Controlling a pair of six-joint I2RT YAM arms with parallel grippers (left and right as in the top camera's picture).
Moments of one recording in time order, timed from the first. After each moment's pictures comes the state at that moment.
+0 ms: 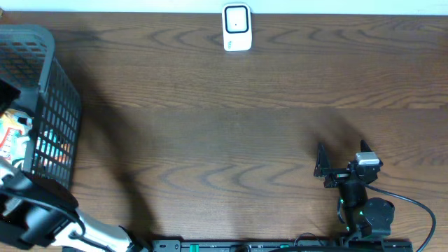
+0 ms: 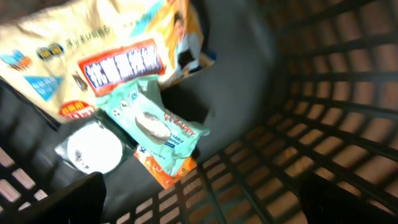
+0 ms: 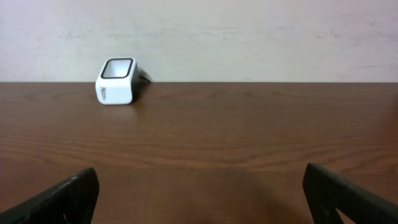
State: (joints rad) left arm 0.78 1.88 1.96 -1.35 0.12 -0.28; right arm -0.01 0.01 0.01 -0.07 -0.09 0.04
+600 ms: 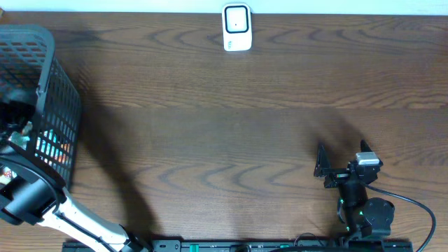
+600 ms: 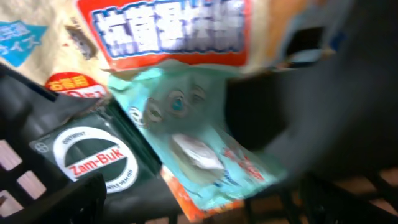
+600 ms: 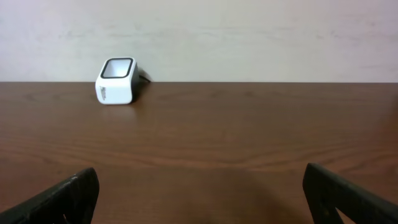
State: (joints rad) left arm 0.78 2.09 1.89 -1.35 -0.05 -0.46; right arm -0.01 0.01 0.01 -0.07 -0.09 0.04
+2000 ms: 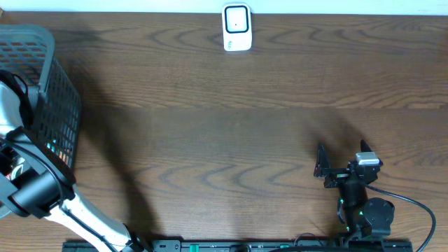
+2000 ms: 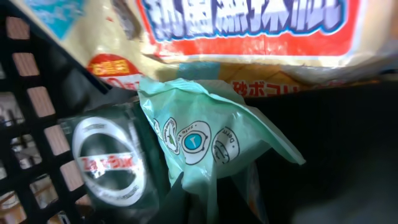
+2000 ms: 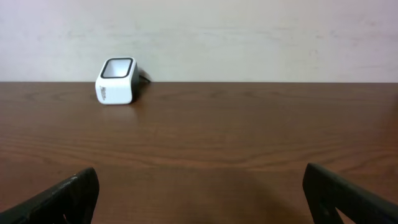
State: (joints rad) left arm 0.65 2.06 1.68 -1.25 -0.39 -0.62; right arm -0.01 0.01 0.01 -0.07 -0.09 0.04
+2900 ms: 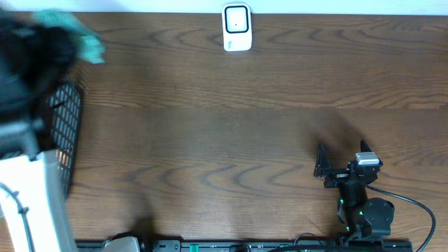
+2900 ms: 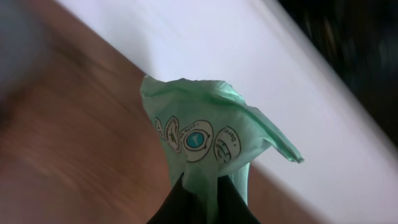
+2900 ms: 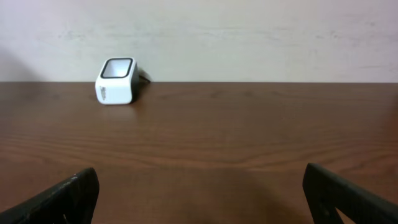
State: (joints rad) left arm 0.15 1.34 1.72 -0.86 0.21 -0.67; right arm -0.01 0.01 0.01 -0.07 -0.09 0.04
